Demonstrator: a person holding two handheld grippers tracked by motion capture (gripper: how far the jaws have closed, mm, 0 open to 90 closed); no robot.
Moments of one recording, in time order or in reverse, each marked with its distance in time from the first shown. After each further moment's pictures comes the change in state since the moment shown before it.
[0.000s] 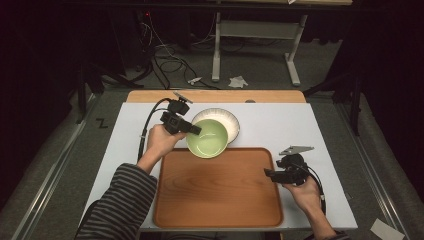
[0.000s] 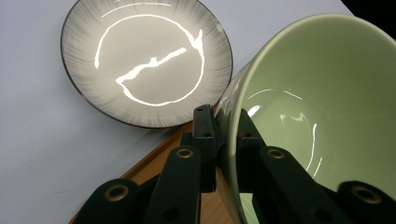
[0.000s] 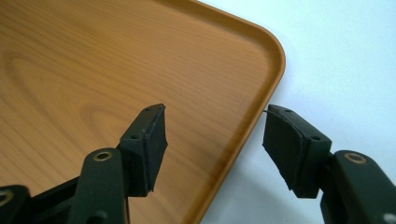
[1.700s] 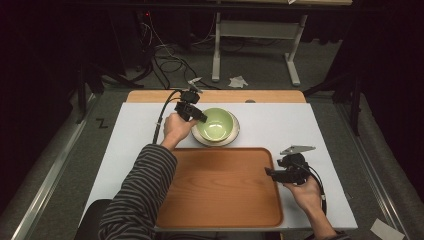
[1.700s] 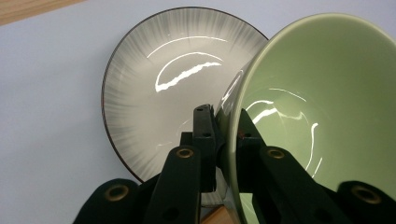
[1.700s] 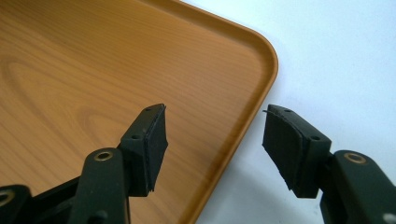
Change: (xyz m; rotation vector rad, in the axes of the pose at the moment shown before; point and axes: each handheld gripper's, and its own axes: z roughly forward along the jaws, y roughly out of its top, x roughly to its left) left arm 0.035 0.047 0.058 0.020 0.119 -0.096; right arm -0.002 0.000 -0.001 -0.016 -0.010 0.003
